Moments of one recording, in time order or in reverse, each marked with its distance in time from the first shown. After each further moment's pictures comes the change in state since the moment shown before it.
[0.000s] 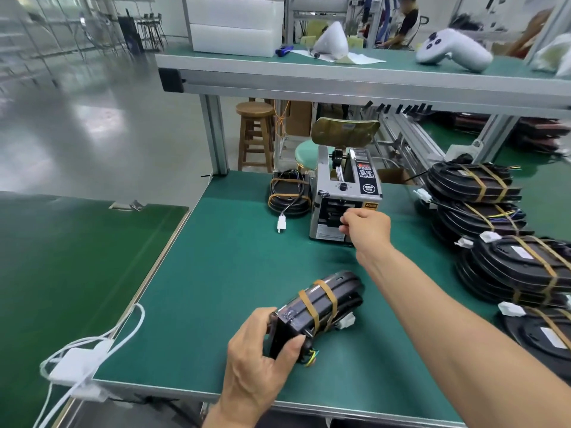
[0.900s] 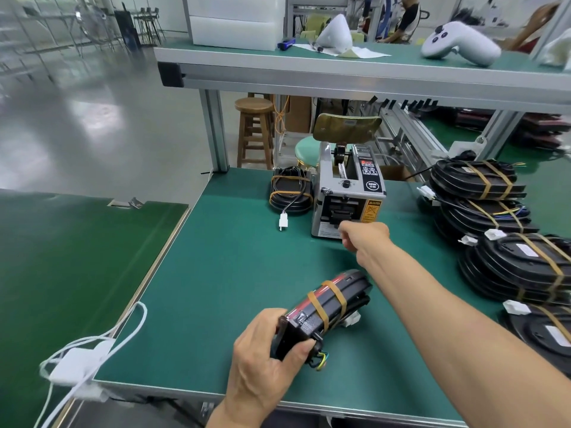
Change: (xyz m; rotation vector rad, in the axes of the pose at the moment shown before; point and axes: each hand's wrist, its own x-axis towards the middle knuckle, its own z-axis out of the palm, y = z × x) left_hand 0.001 0.000 0.001 -0.027 -0.040 0.056; right_hand 0.002 0.009 0.004 -0.102 0.024 0.257
